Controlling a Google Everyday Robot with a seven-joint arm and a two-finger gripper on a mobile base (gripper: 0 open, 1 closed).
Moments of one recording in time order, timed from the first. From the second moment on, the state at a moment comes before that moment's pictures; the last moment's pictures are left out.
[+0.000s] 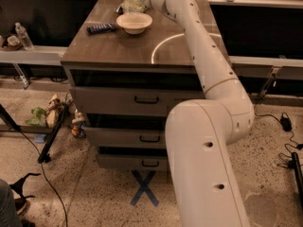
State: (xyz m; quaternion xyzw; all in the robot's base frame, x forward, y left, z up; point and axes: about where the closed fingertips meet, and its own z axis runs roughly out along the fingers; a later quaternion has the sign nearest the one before) arm 0.965 0.051 1.005 -0.21 0.65 0.27 0.68
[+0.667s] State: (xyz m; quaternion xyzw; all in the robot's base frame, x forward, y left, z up) arm 0.983 0.065 0.964 -0.24 0.66 0.23 0.67
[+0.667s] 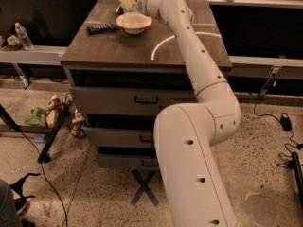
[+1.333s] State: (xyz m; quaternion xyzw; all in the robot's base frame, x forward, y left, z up) arm 0.991 0.068 0.941 -0.26 0.67 0.21 0.66
